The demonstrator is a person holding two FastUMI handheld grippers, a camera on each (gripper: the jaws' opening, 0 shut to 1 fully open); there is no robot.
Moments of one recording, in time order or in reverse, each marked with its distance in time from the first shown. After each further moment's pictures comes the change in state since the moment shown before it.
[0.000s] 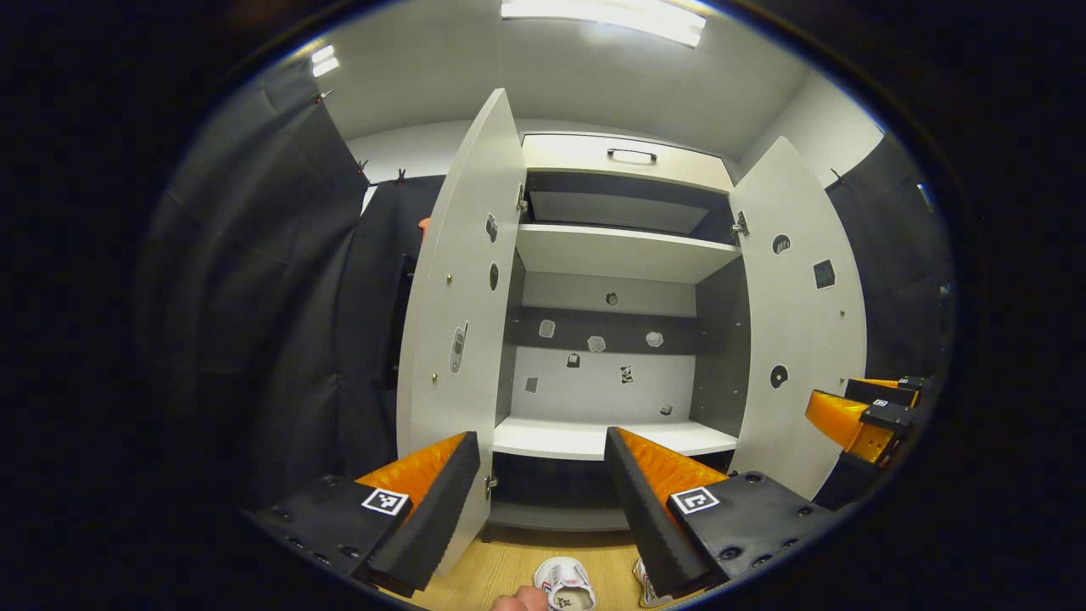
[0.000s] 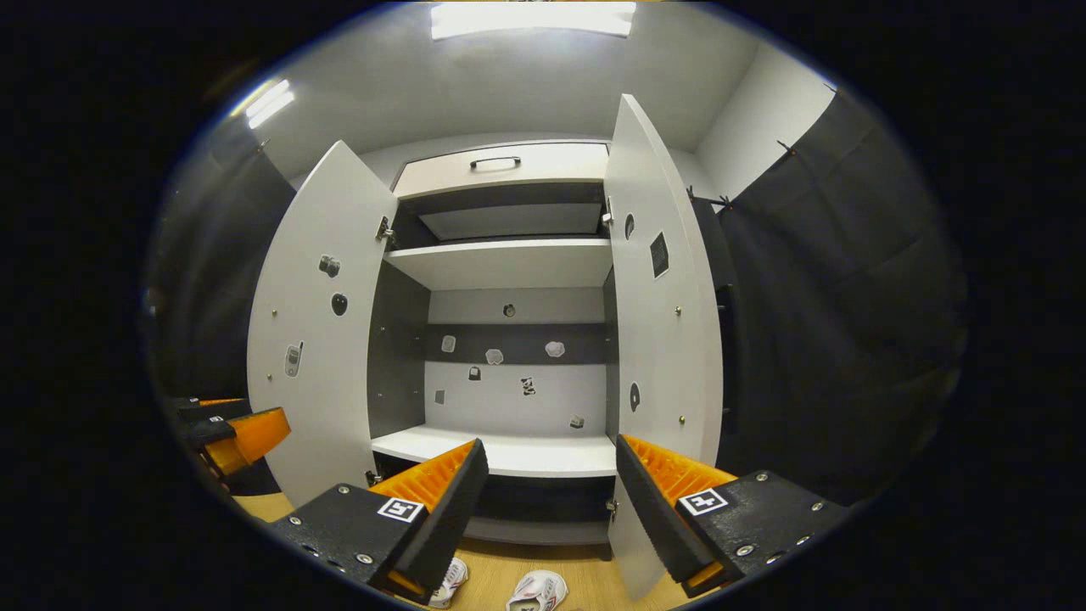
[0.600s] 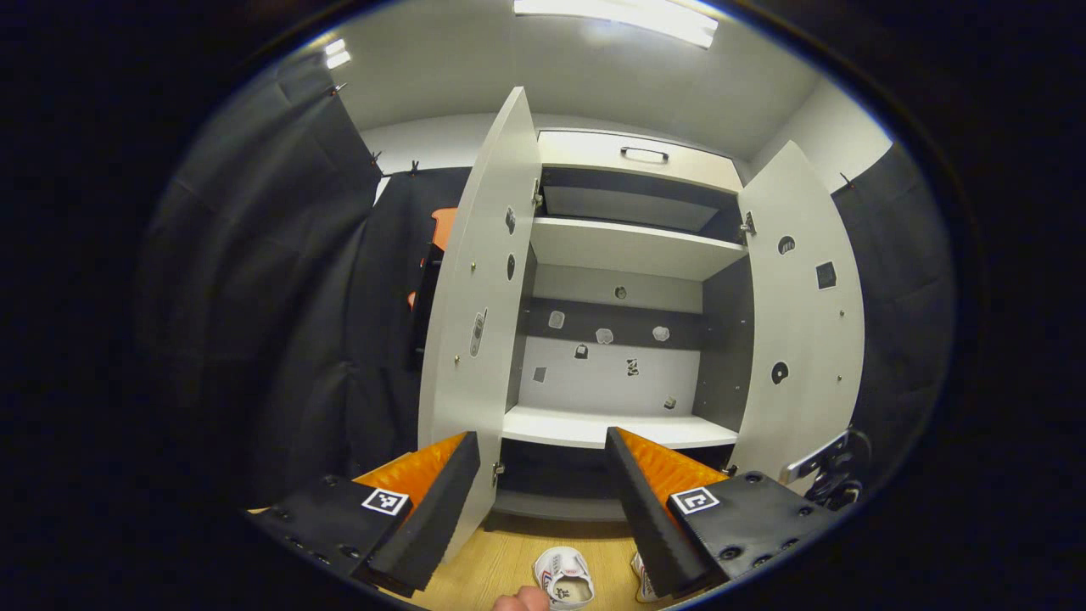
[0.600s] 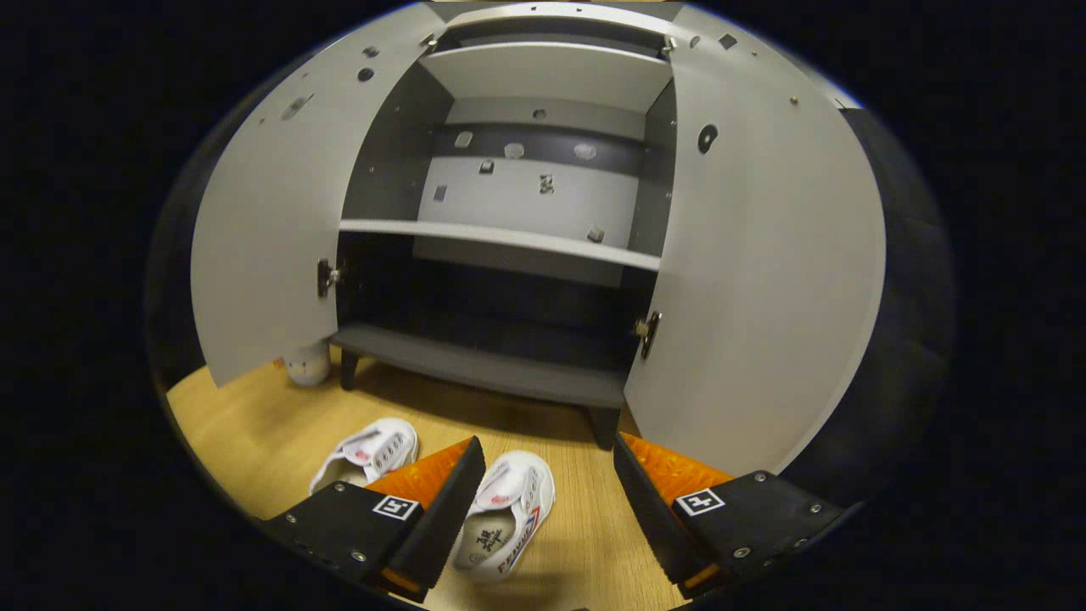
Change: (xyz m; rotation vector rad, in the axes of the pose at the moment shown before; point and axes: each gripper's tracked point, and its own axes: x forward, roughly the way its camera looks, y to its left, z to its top) left arm -0.020 0.011 -0.011 -0.029 0.033 0.025; right arm -0.001 0.004 -0.328 -0.204 0.570 -0.002
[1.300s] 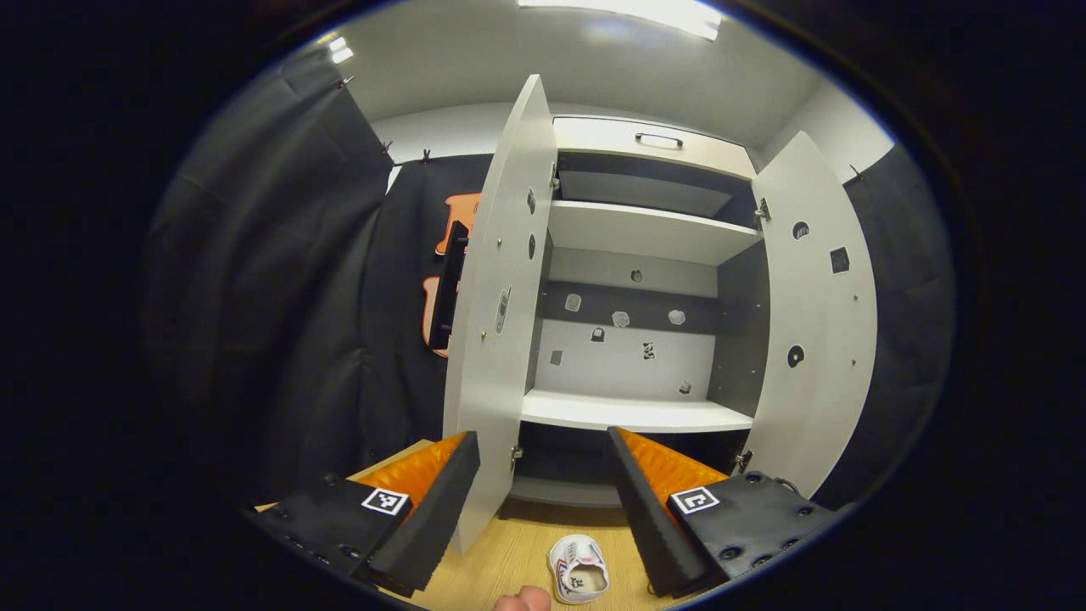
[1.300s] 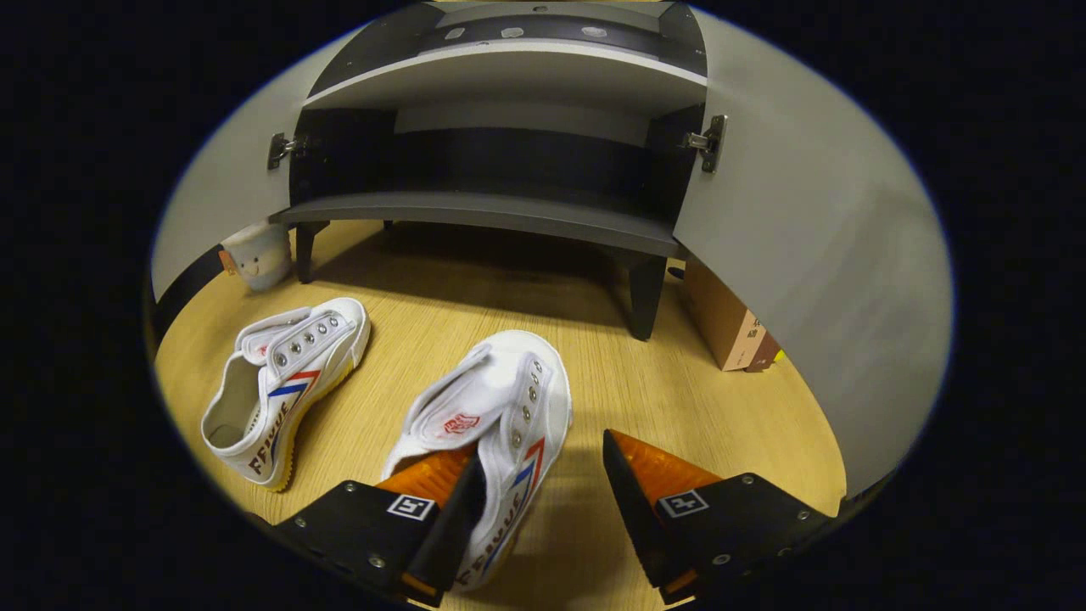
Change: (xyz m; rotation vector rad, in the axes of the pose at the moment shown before) left arm -0.005 0.019 -0.015 0.012 0.042 0.041; right arm 0.087 0.001 -0.105 0.056 0.270 0.024
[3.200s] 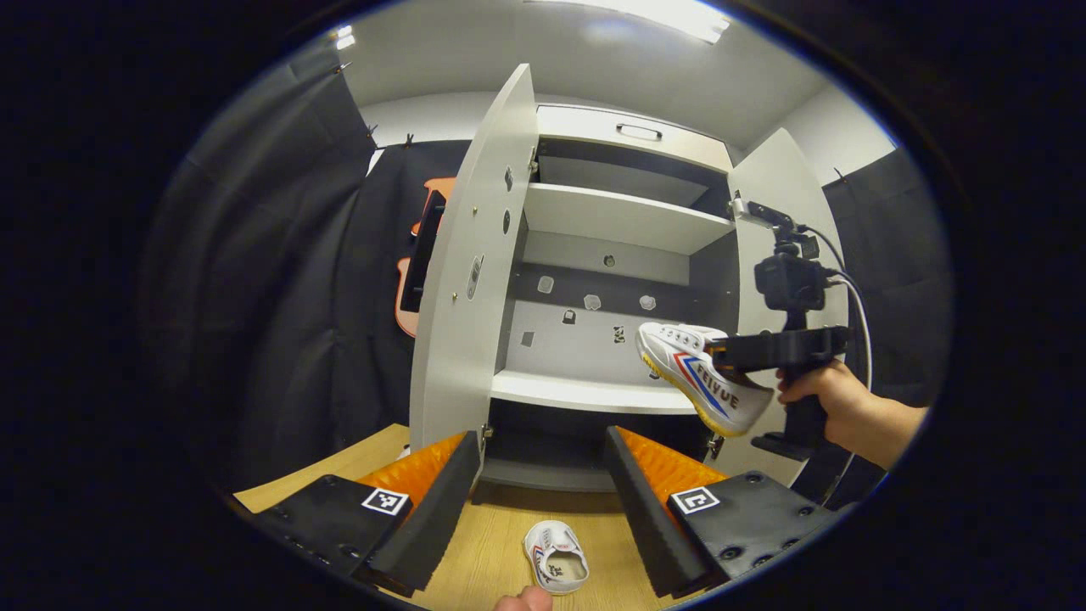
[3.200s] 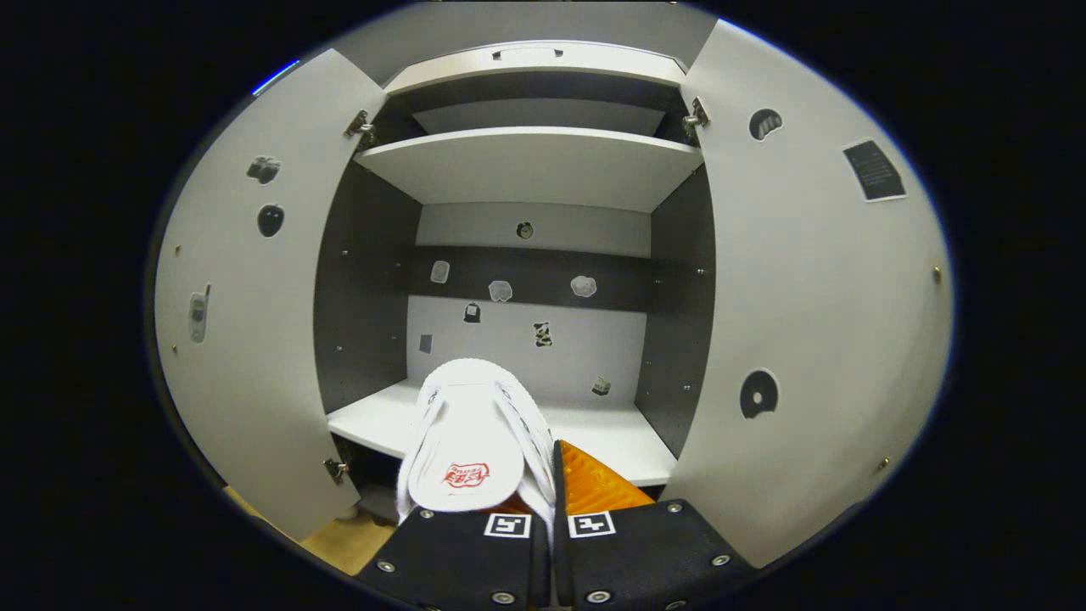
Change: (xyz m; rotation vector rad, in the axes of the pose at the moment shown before) left arm -0.016 -0.023 -0.036 -0.064 0.054 -0.104; right arm -0.177 -0.012 0.399 0.084 -0.552 -0.014
